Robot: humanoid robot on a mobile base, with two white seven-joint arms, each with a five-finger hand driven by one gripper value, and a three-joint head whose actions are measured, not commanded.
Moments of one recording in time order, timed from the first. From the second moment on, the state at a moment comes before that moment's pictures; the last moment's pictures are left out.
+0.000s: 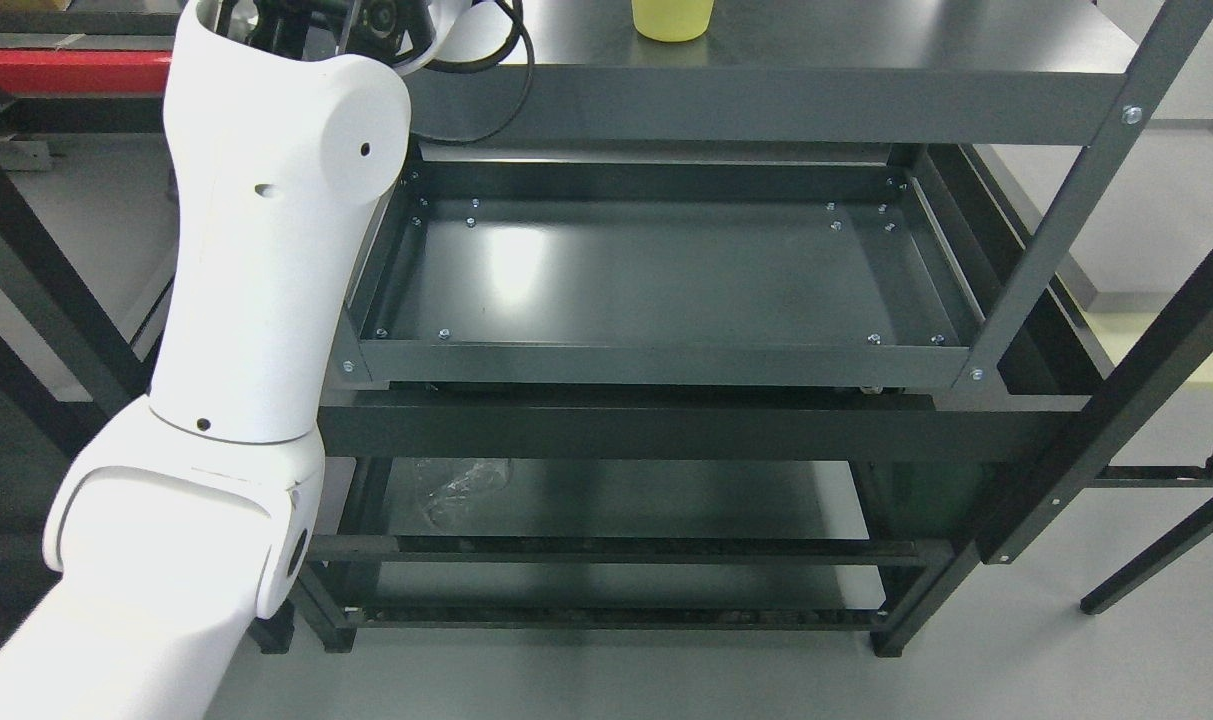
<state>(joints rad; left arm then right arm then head) -1.42 0.00 -0.27 -1.27 0.56 0.69 -0.53 0.00 0.00 0.00 -0.24 0.00 0.09 -0.12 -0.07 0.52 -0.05</state>
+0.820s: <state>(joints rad) -0.90 0.00 -0.52 -1.48 0.56 0.42 -0.60 0.00 0.00 0.00 -0.24 0.00 0.09 -0.12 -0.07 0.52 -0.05</state>
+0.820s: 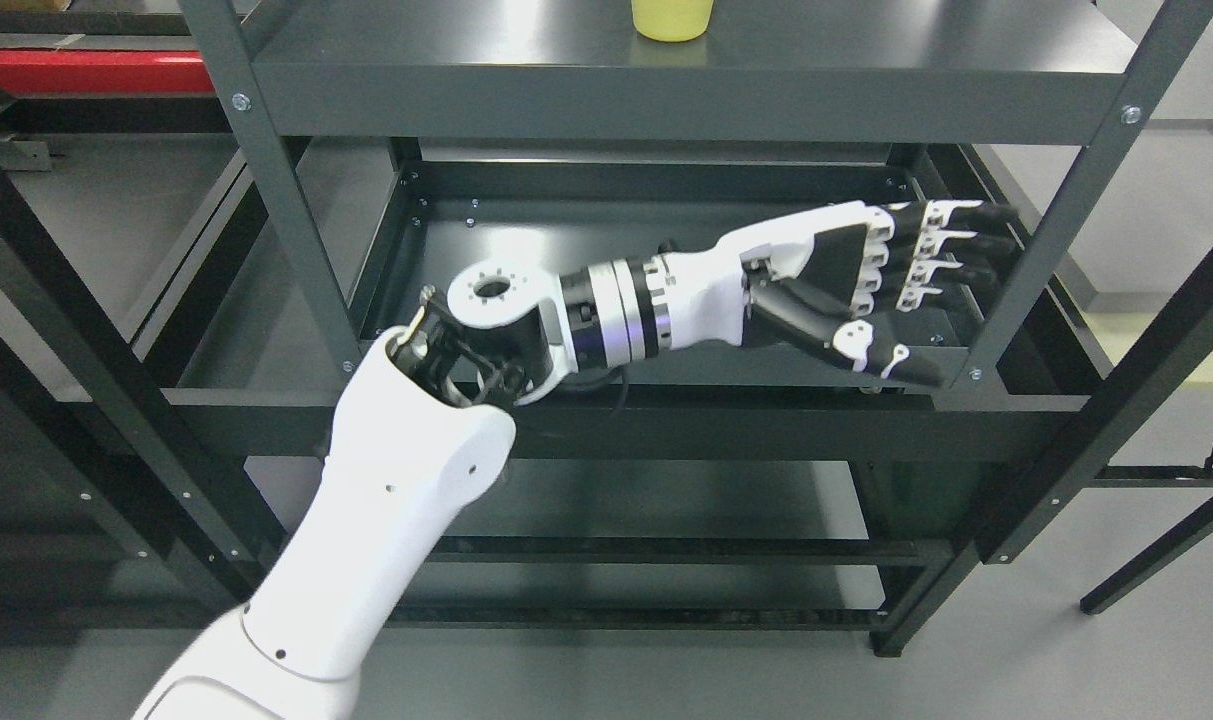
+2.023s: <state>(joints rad) -0.27 0.00 -0.20 -1.60 0.17 -0.01 -0.12 0.00 0.00 0.00 -0.24 0.00 0.09 -0.12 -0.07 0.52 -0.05</state>
